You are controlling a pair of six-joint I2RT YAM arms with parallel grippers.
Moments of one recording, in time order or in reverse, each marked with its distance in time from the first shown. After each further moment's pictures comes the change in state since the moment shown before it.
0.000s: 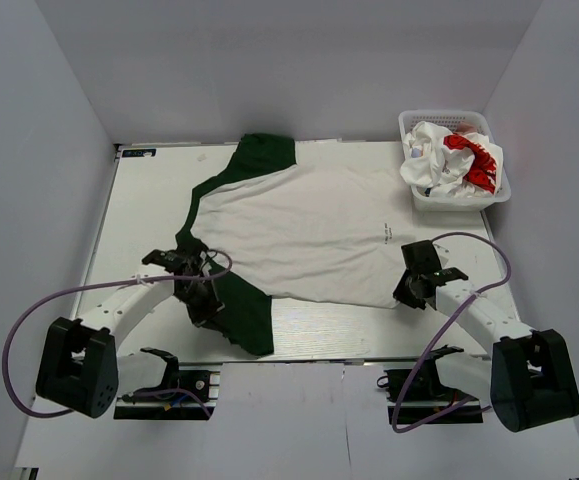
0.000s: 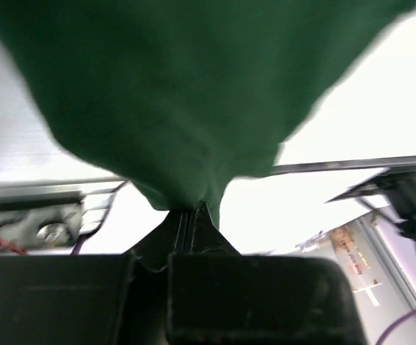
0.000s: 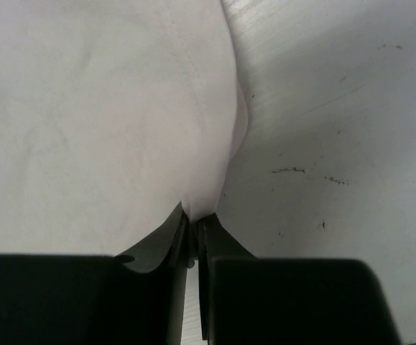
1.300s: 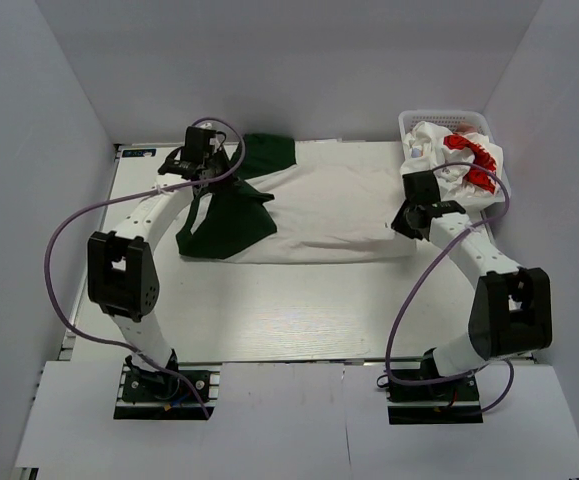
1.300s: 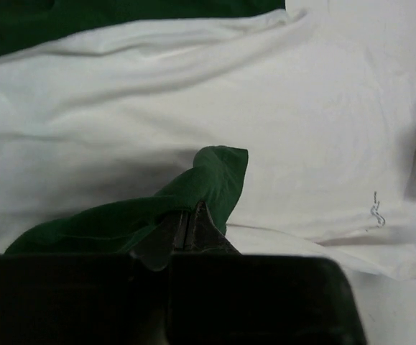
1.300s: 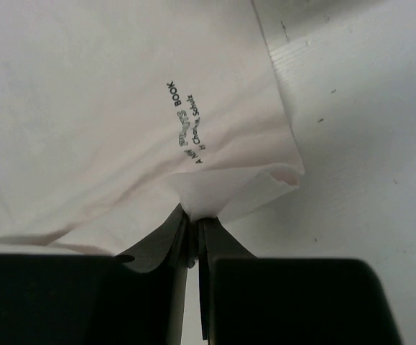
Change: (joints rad) left arm 0.081 0.585 0.882 0.499 -0.307 0.180; right arm -0.067 0.356 0.558 -0.010 0.041 -0.092
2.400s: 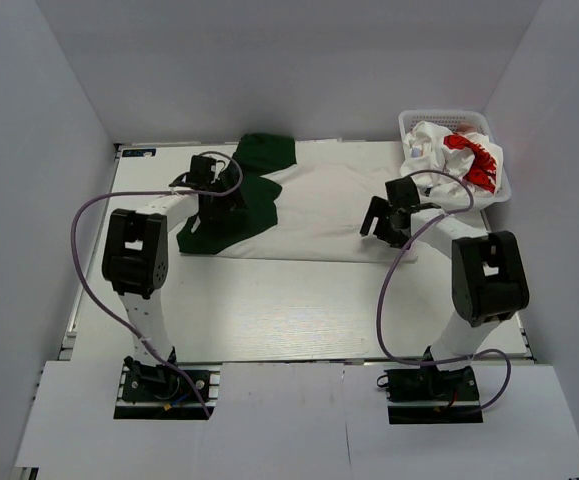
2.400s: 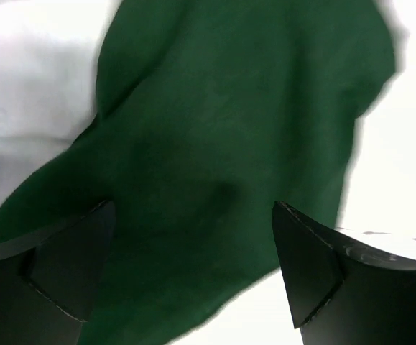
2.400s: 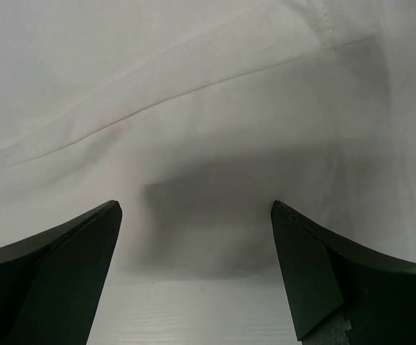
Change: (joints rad) left arm 0.066 0.182 -0.165 0.195 0.011 0.005; right arm 0.028 0.218 -0.008 0.158 -0.177 -0.107
